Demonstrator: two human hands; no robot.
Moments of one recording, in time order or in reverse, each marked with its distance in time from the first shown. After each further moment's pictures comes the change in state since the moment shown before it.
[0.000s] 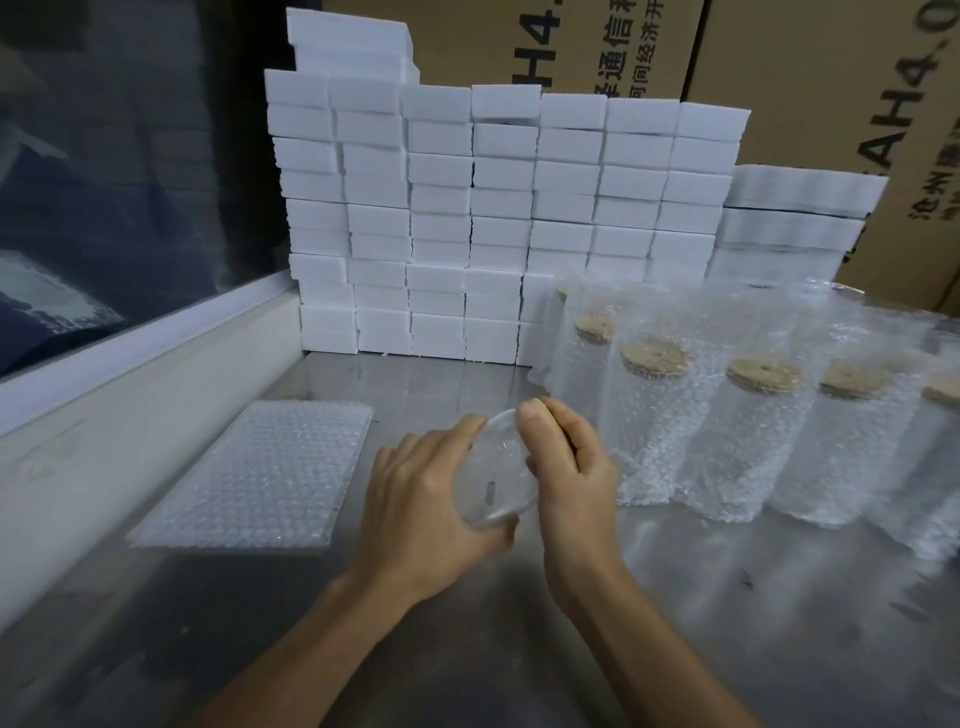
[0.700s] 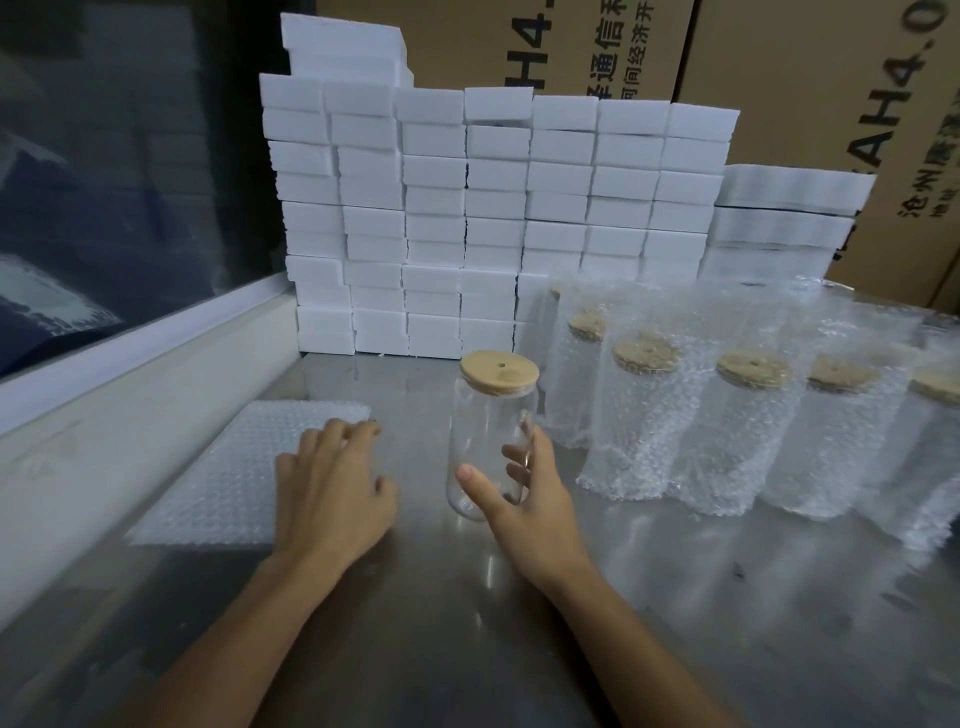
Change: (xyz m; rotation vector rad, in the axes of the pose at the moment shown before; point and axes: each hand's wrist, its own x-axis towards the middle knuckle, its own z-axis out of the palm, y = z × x) left_hand 0.003 -0.057 -0.015 0.428 -0.175 -0.374; right_hand 0.000 0.038 -0.011 -0.504 -0.229 0.057
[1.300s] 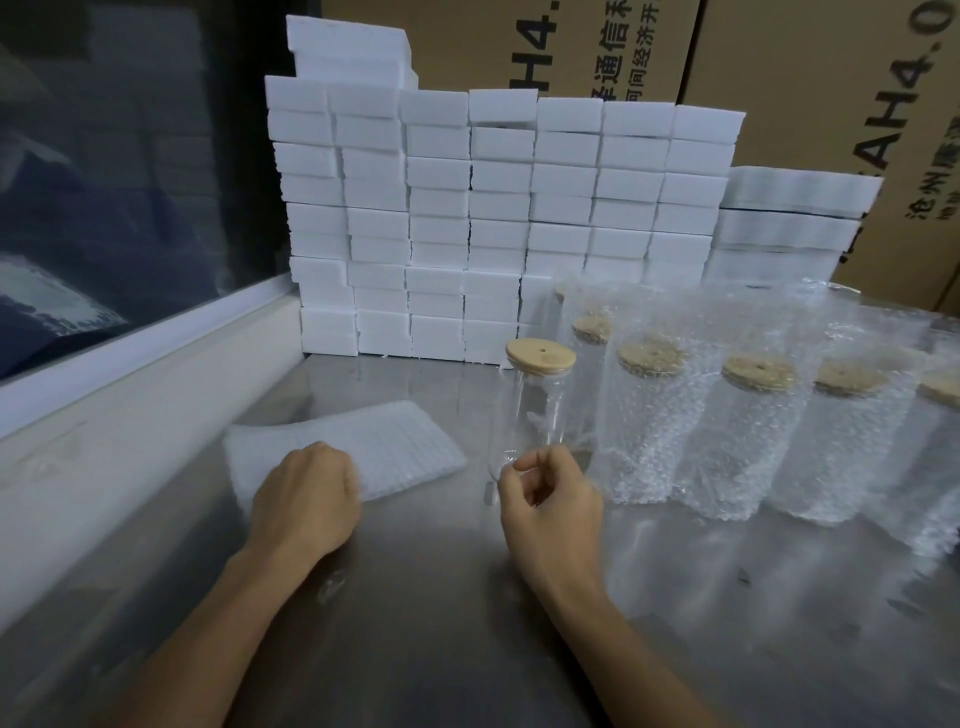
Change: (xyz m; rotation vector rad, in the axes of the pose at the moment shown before) left_hand 0.007 -0.024 -0.002 -0.027 -0.110 -0.130; right_hand -0.002 0.002 0.003 -0.080 0.338 -0.081
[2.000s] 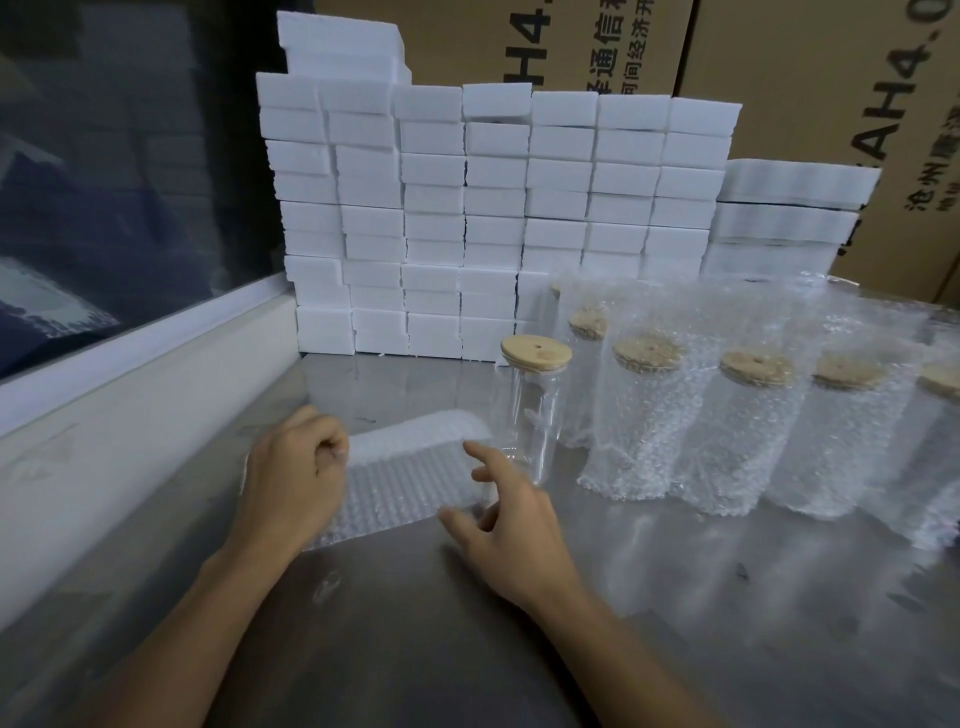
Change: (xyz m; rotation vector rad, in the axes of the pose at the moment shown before) left_hand 0.008 -0.005 -0.010 -0.414 0.384 0.322; right_hand -0.002 0.006 0.007 -0.241 -0.465 -0.143
